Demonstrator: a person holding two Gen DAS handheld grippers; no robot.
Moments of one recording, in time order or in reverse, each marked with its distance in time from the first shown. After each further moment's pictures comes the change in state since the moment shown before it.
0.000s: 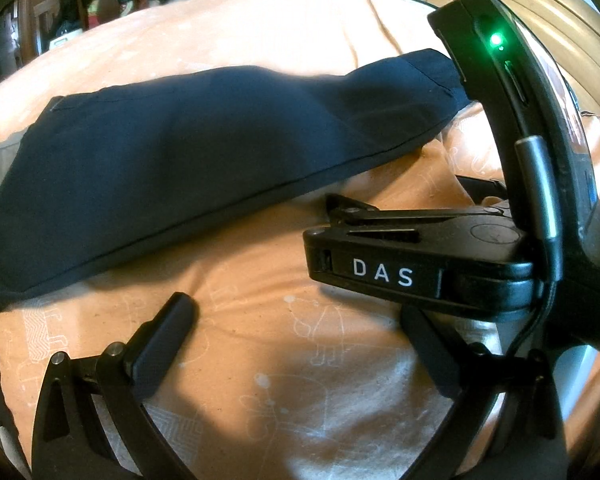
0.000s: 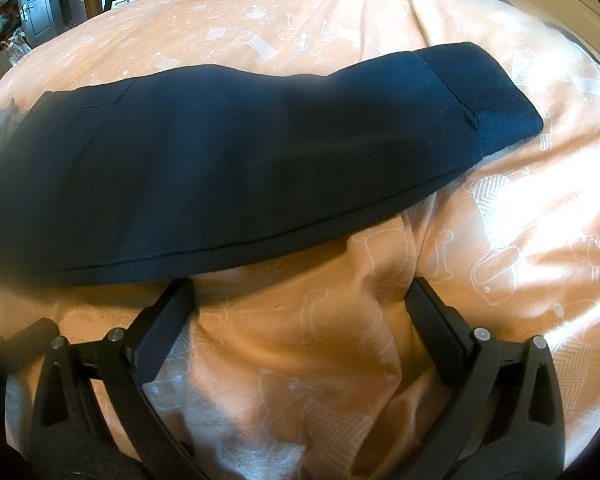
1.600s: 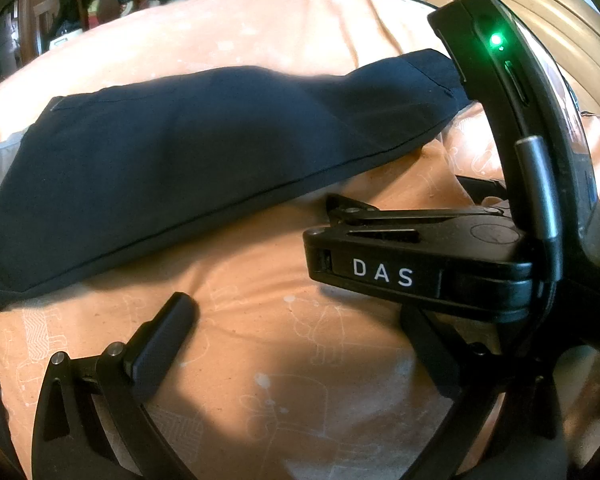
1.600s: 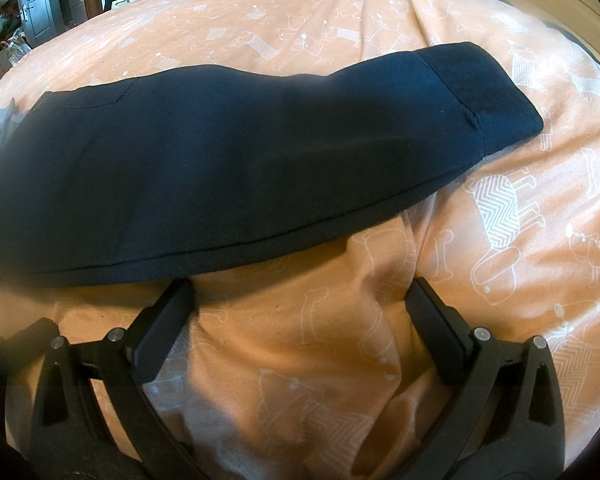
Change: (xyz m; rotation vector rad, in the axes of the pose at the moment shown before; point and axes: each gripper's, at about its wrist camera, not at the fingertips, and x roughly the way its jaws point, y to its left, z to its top) left arm 0.000 0.001 0.000 0.003 0.003 0.003; right arm 0.001 0.001 0.000 0.003 0.004 0.004
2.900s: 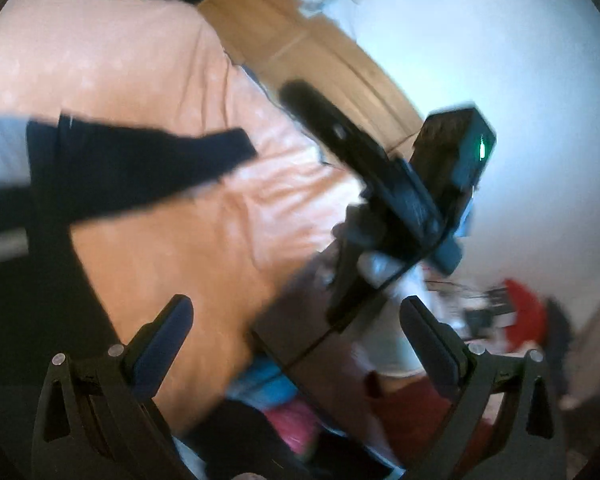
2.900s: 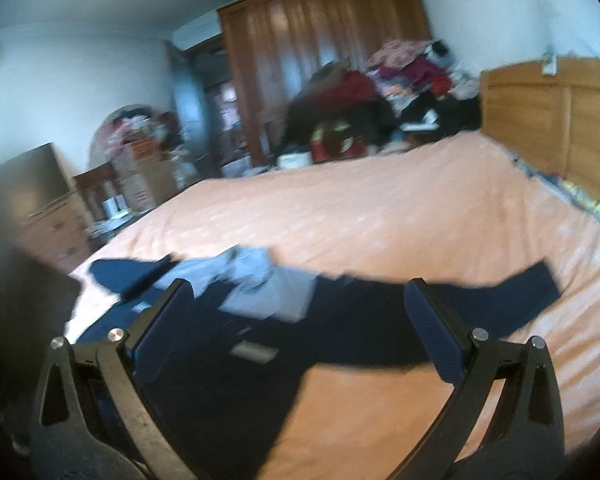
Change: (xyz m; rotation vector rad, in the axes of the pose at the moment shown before) left arm -0.323 0.172 -0.048 -0.093 0.042 -0.840; right arm -0.267 0.140 -0.016 -0.092 -0.513 0.505
